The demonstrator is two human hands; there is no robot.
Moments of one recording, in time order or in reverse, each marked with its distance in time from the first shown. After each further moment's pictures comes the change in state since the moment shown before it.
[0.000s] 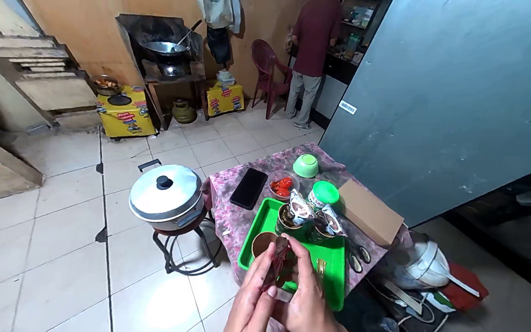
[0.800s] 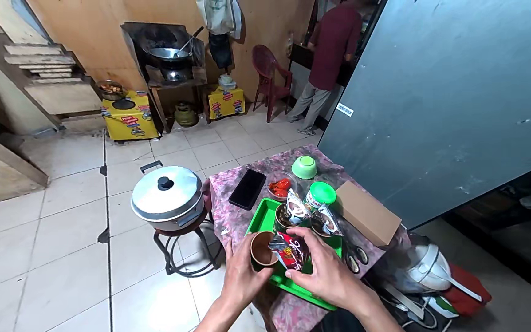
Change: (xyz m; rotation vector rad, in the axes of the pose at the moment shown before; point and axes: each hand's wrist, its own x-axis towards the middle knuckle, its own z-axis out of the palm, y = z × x) left_hand 0.033 -0.102 -0.021 0.866 0.245 0.064; right_hand 0.039 0.026 -0.077 -0.390 -0.436 0.208
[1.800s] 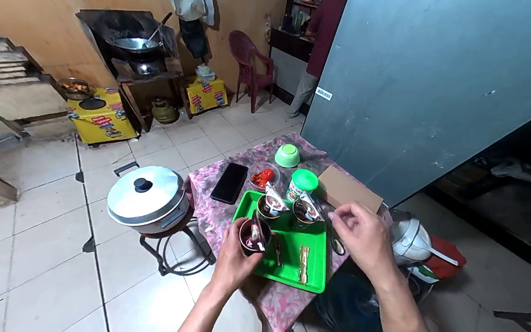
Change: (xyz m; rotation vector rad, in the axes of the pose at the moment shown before) left_hand 0.024 0.006 0.005 -0.193 -0.134 -0.081; right_hand -0.031 0.032 -0.066 -0.342 0.641 0.152
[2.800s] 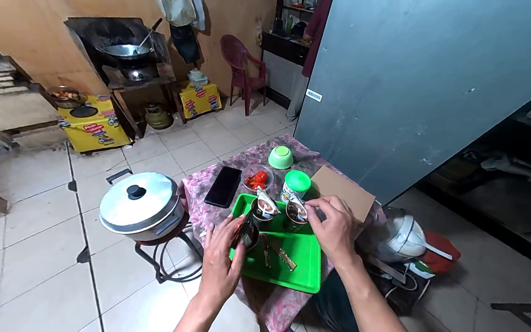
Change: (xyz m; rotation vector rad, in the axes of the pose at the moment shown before) left_hand 0.002 0.020 -0.020 0.128 0.147 0.274; right_hand 0.014 -0.004 0.055 -0.014 0.161 -0.071
